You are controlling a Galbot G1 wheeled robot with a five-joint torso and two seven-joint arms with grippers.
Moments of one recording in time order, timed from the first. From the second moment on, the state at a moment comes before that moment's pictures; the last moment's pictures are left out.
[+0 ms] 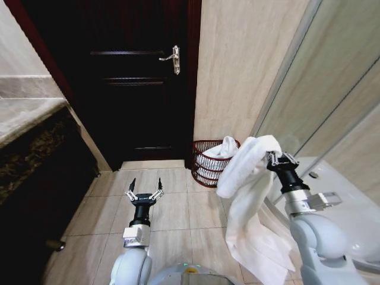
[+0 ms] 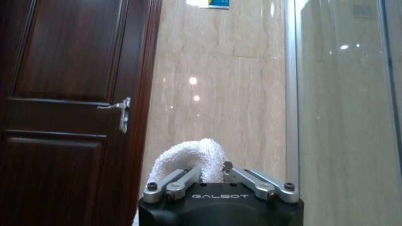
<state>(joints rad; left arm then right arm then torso) 1.75 -1.59 -0.41 -2.28 0.16 -0.09 -0.16 -1.38 1.25 0.79 2.37 0.38 -0.16 -0.06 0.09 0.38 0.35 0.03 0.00</state>
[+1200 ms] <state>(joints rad) 1.76 -1.59 -0.39 -2.28 0.19 -0.11 -0.20 -1.39 1.23 0.77 2.43 0.41 -0.20 -0.05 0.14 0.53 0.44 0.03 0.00</state>
